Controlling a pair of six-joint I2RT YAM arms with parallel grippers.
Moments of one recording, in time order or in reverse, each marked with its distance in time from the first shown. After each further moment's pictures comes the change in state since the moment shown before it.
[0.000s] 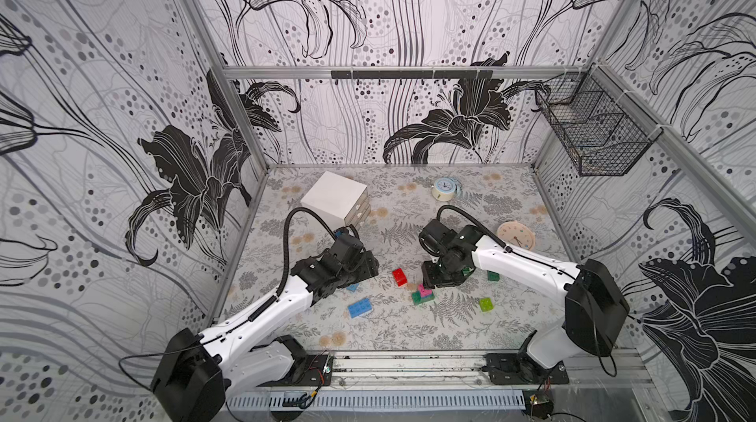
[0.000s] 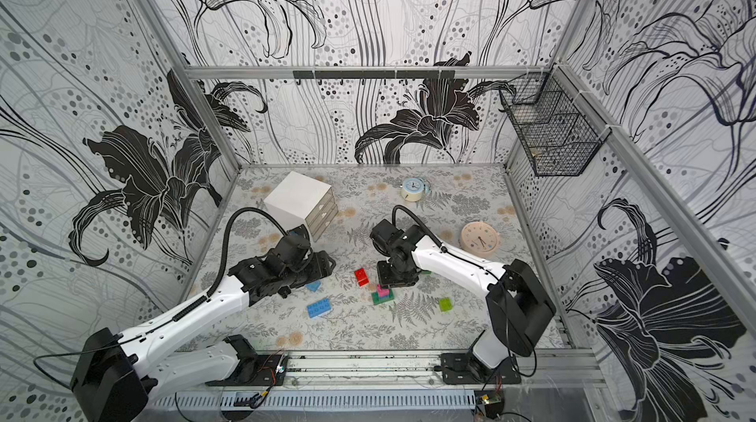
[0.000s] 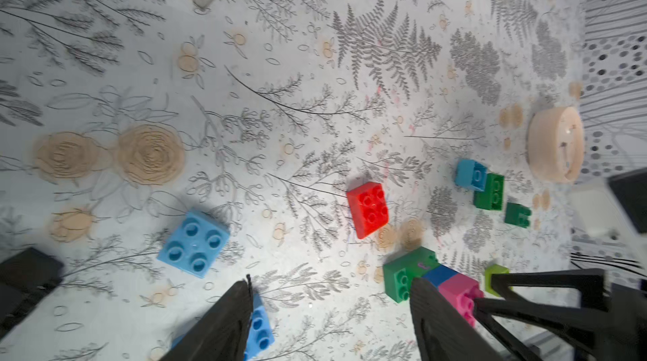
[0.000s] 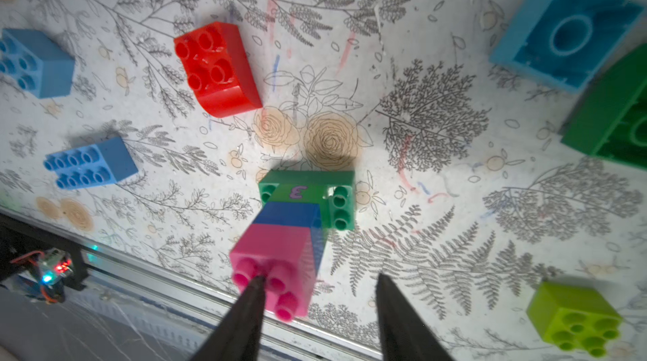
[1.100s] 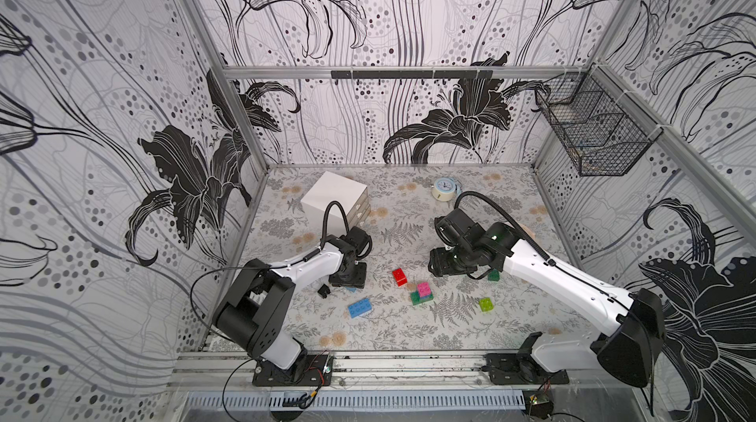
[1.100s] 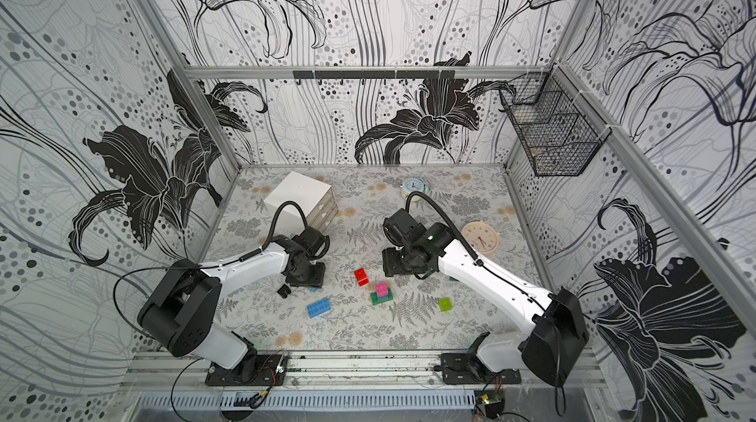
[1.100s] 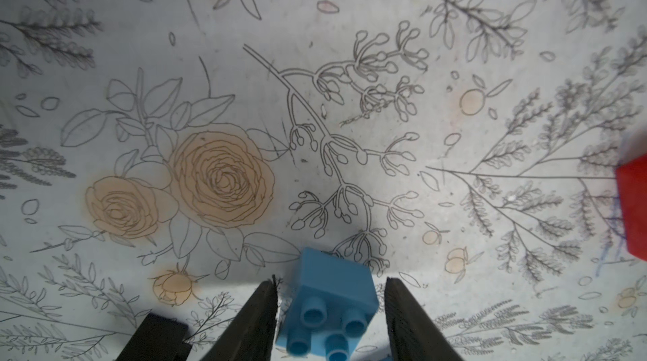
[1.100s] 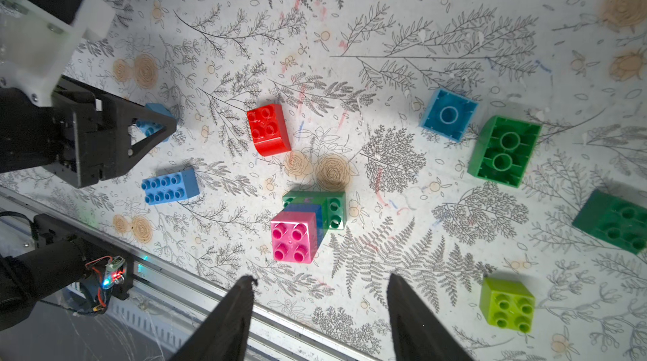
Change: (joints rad) left arm 0.121 0.458 0.113 -0.158 0.023 0.454; right arm -0.031 -0.201 0.006 -0.006 0.077 -0.001
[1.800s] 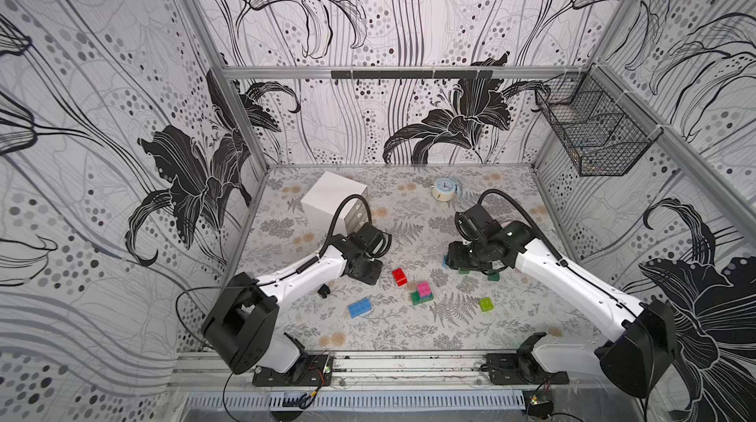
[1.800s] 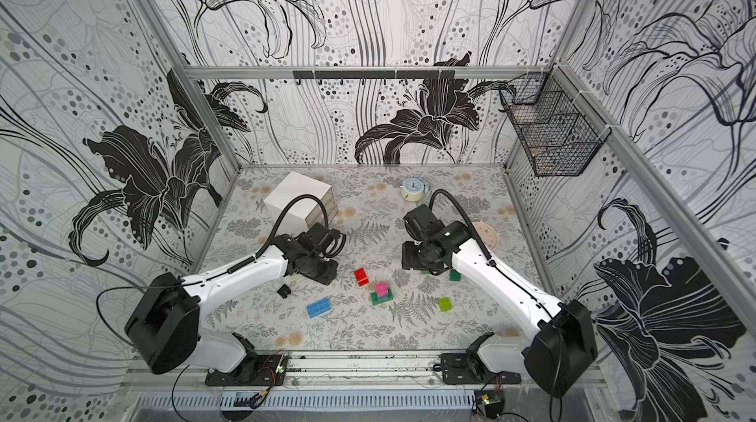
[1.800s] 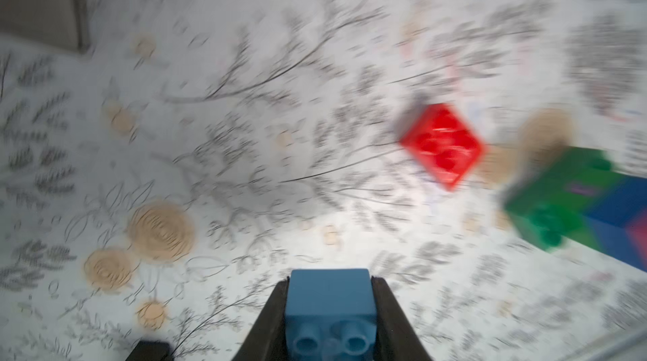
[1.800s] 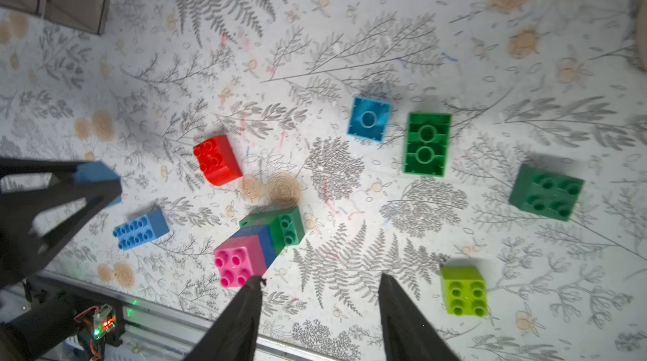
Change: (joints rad) left arm -0.205 -0.137 0.130 -0.003 0.039 0.209; right arm -0.200 -0.073 -0.069 -0.005 0.003 -0.003
